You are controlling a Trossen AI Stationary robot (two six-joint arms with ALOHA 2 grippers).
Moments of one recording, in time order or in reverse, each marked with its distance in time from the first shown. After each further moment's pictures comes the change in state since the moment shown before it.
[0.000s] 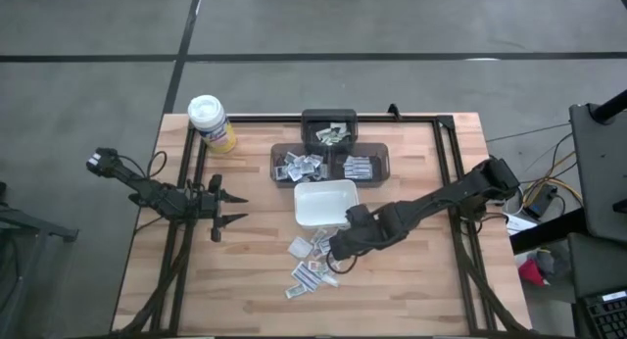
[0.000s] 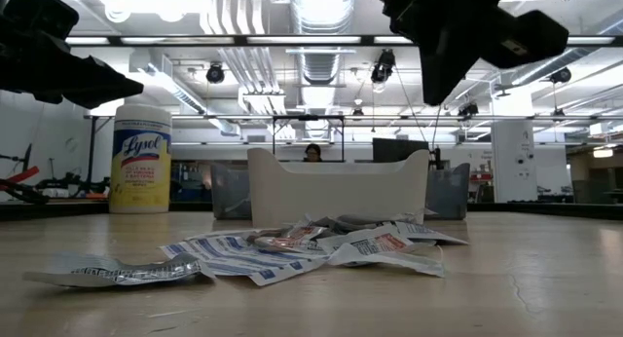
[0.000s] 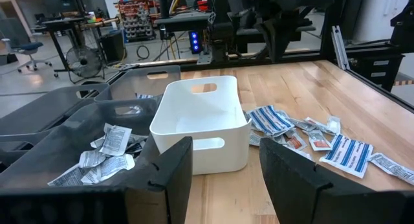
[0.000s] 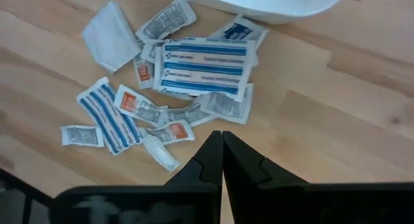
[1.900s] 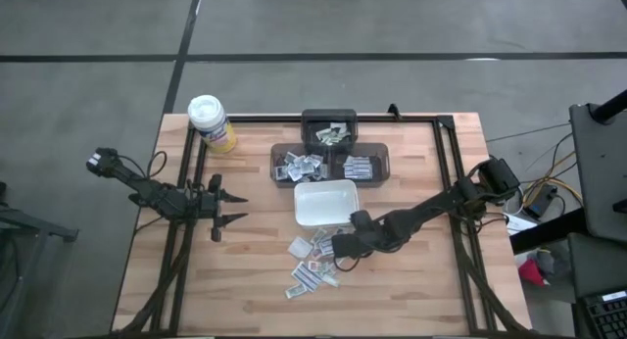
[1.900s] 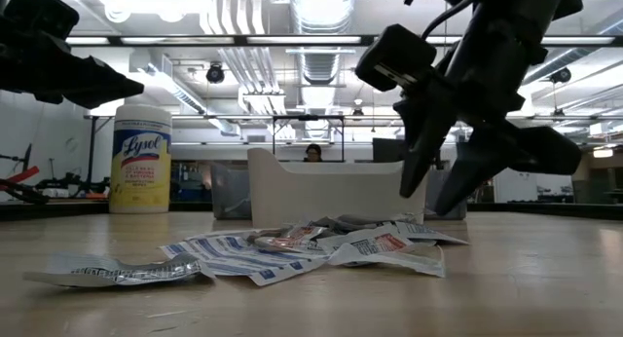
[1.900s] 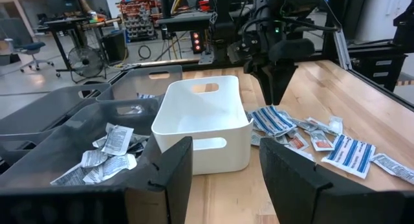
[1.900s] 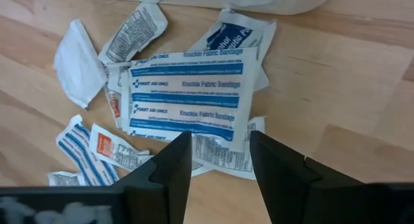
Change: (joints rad) left arm 0.000 0.000 0.000 -0.001 -0.008 0.001; right arm -0.003 -0.001 -0.411 0.579 0.063 0.106
